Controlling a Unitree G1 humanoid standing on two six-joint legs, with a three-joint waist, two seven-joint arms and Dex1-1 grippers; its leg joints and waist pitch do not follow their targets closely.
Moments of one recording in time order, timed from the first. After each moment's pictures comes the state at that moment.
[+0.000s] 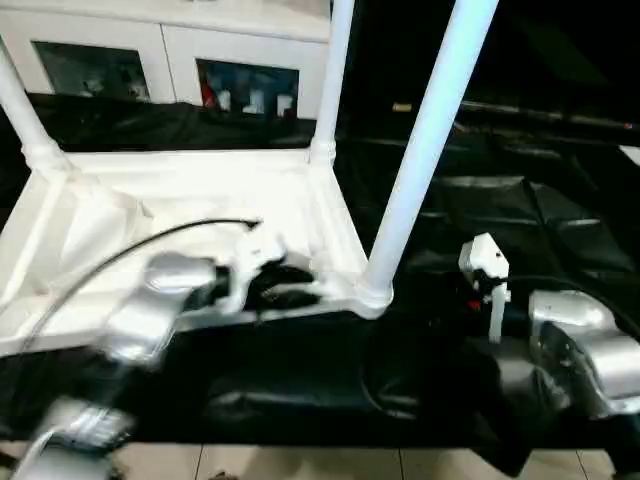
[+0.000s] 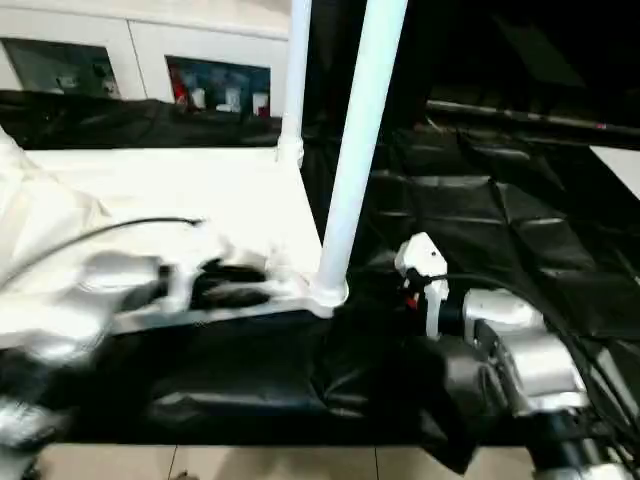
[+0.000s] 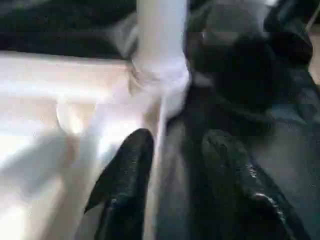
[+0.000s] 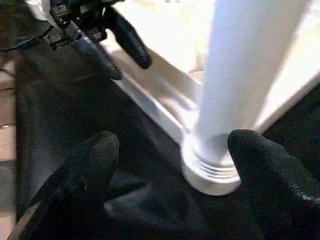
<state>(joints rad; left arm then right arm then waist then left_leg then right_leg) -0.42 0.51 -0.19 0.16 -0.14 0.36 -1.20 -0.27 -0.54 0.08 0.05 0.35 0.43 1.12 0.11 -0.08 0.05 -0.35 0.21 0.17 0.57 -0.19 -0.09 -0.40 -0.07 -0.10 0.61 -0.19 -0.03</state>
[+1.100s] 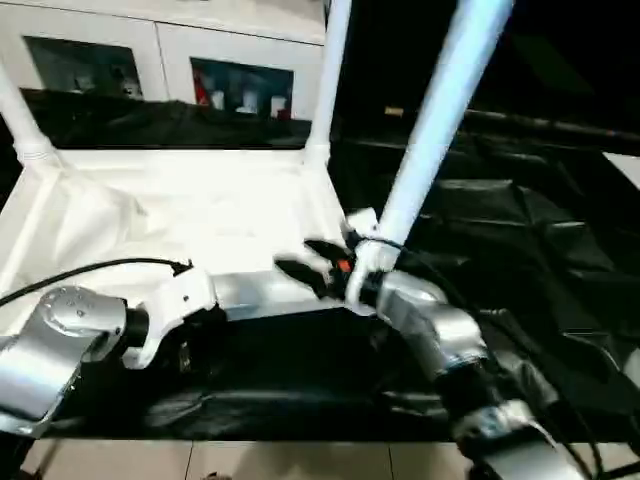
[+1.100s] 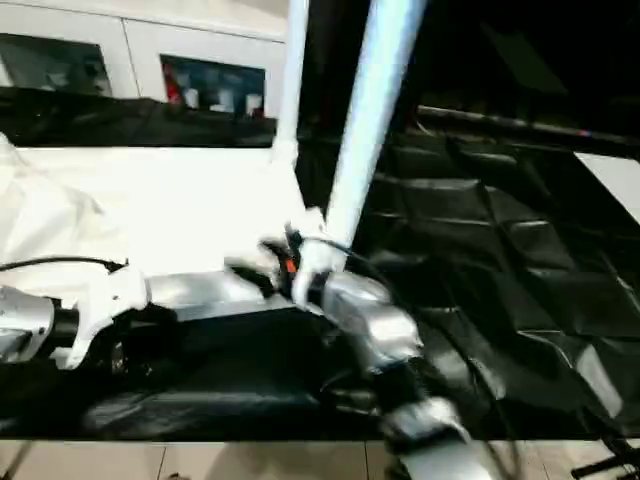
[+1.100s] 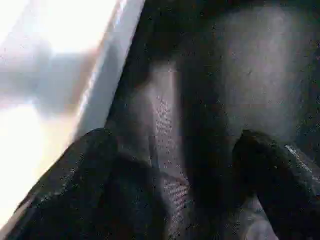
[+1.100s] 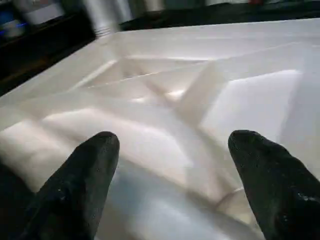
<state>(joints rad) -0.20 0.82 -0.21 -0.17 -0.09 0.63 -1.13 -0.58 0.04 0.12 0.59 0.30 0.23 0.56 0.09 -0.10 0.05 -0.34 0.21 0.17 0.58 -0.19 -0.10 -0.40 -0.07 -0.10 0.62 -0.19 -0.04</state>
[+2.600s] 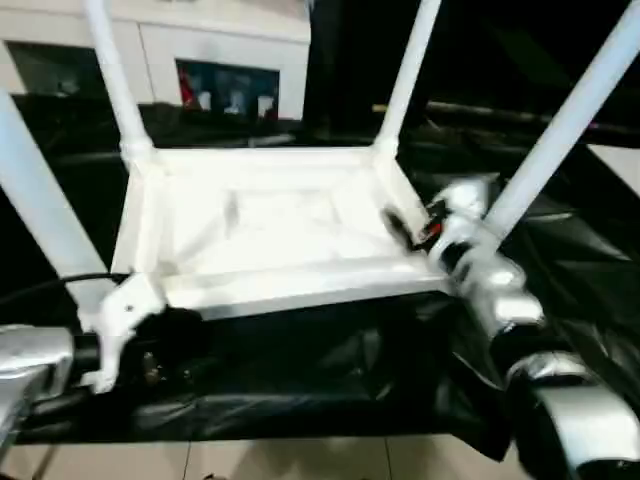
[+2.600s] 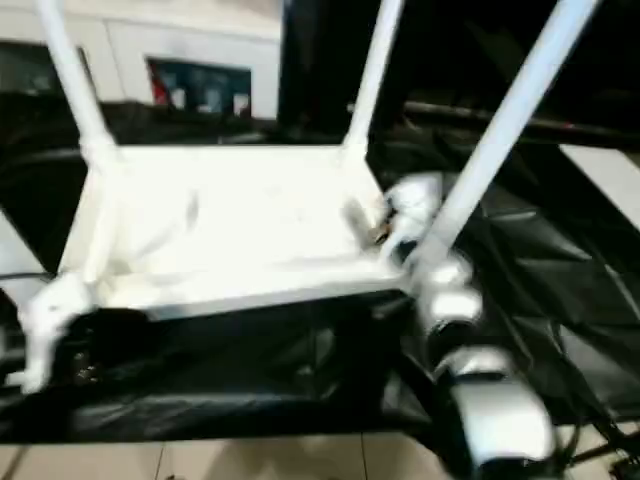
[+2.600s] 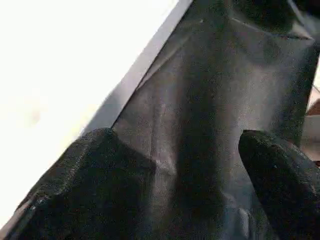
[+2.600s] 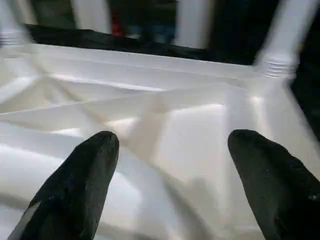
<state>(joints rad) 0.10 0.82 0.16 -0.29 -0.32 0.58 -1.09 -0.73 -0.15 -0.04 1.03 0.19 -0.20 0.53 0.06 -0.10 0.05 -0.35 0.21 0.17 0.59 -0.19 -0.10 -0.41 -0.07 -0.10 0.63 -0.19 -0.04</state>
